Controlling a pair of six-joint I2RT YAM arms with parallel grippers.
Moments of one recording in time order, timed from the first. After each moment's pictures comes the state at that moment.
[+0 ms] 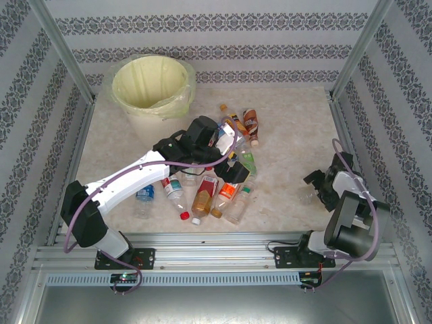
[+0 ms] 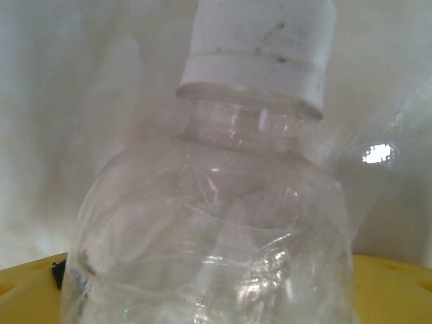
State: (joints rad) left arm -0.78 1.55 1.38 -0.49 0.51 -0.11; right arm -0.43 1.37 0.65 -0.61 -0.09 0.61
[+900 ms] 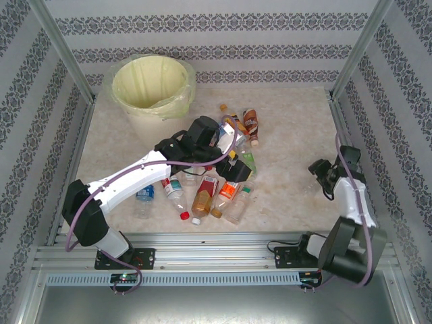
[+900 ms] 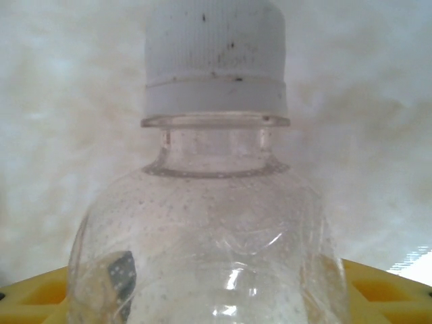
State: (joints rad) left arm -0.78 1.56 1.36 -0.43 0.54 -0.20; right arm -0.37 1.12 0.68 -0.54 -0.18 0.59
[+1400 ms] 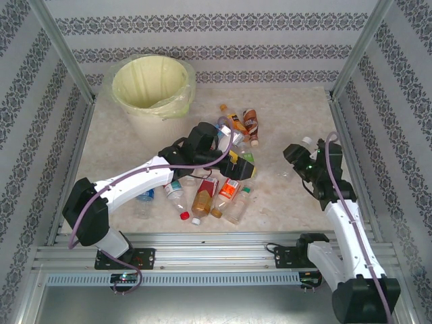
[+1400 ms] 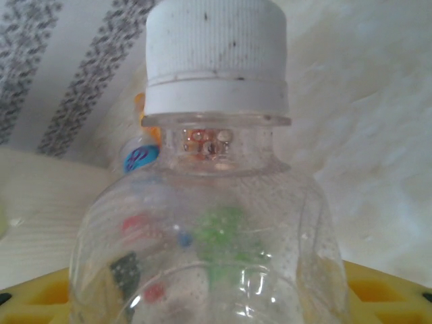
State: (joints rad) left arm -0.78 1.57 1.22 -0.16 0.55 -0.42; right arm 0.03 0.84 0.69 -0.43 -0.26 0.86
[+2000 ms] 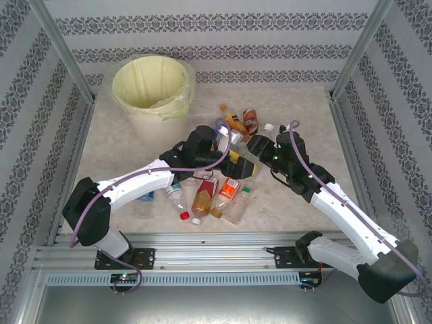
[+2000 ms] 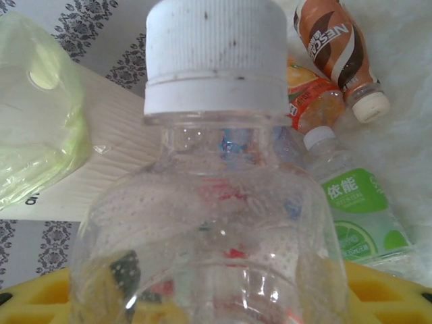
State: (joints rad) left arm -0.78 1.57 1.16 -0.02 0.55 -0.49; right arm 0.50 1.02 0.87 -0.35 0.02 0.96
